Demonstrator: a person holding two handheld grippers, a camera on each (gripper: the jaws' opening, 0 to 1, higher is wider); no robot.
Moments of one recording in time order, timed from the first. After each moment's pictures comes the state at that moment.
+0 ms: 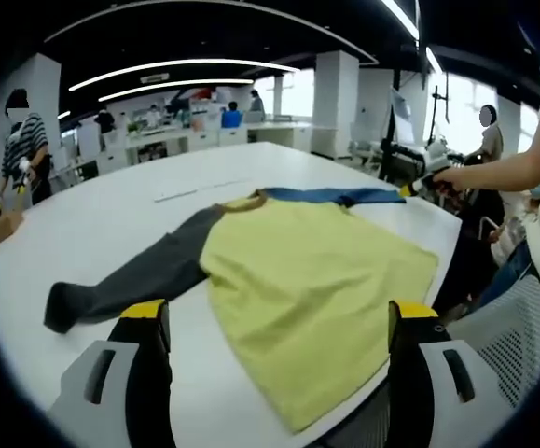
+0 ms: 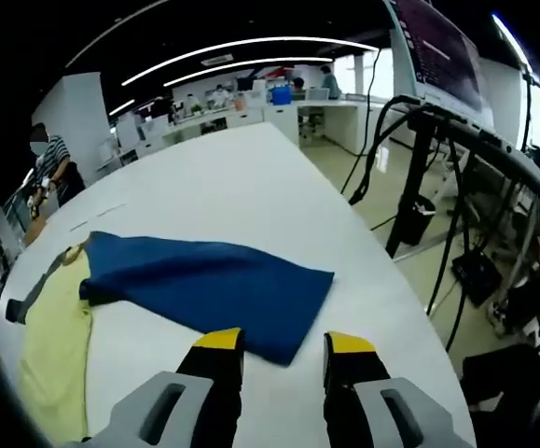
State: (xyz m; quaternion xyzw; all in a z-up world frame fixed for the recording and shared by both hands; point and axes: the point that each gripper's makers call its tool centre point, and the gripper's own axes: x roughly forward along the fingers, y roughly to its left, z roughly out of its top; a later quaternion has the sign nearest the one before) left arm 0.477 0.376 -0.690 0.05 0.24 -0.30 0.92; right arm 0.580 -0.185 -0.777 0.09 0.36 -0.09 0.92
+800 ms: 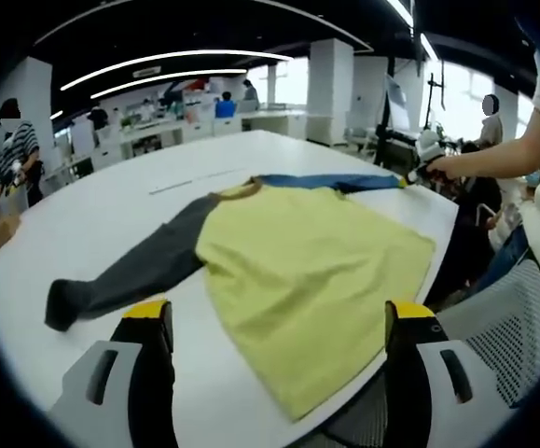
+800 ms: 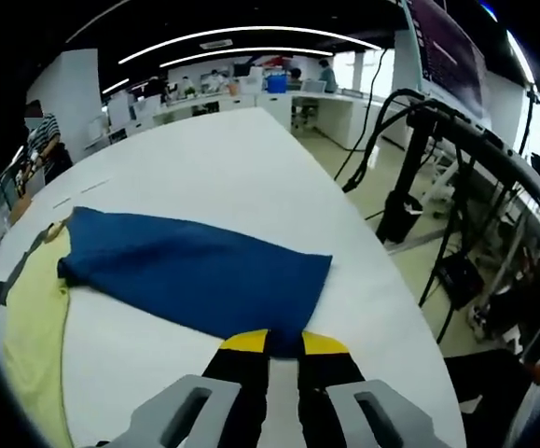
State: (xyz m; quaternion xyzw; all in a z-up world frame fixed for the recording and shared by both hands) left arm 0.468 0.378 -0.699 0.08 0.26 -0.31 0.91; right arm 0.566 -0.183 -0.785 0.05 0.39 -0.11 0.91
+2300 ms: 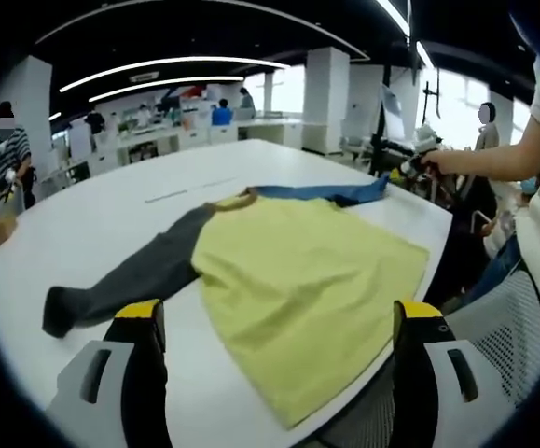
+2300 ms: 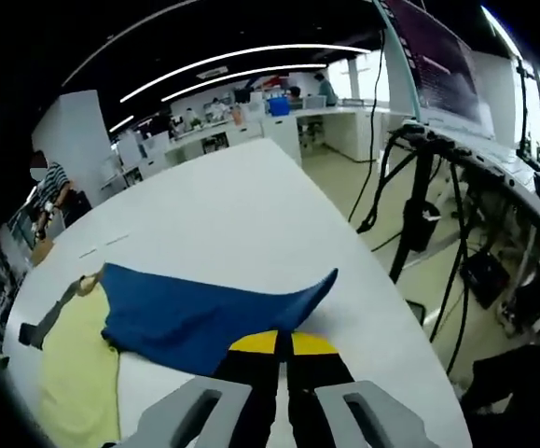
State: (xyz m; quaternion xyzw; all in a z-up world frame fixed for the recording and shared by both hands) left arm 0.469 0.372 -0.687 0.06 0.25 -0.32 0.91; right arm 0.602 -0.167 -0.727 0.12 0.33 -0.07 0.94
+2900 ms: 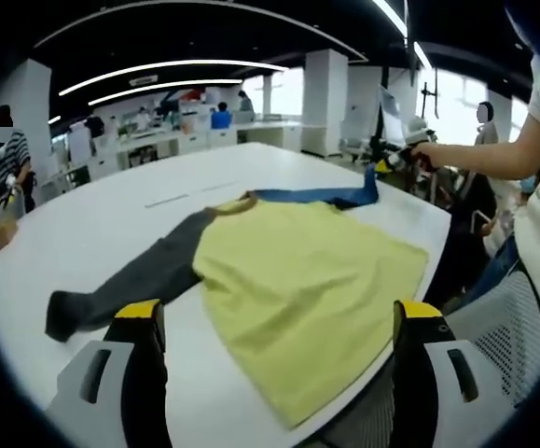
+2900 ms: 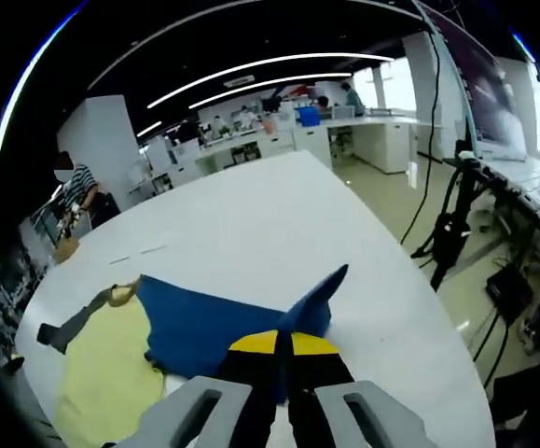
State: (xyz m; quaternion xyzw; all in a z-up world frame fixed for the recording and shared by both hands) left arm 0.469 0.372 -0.682 0.07 0.24 -0.32 0.91; right arm 0.635 -0.110 -0.705 0.12 0.31 0.00 0.94
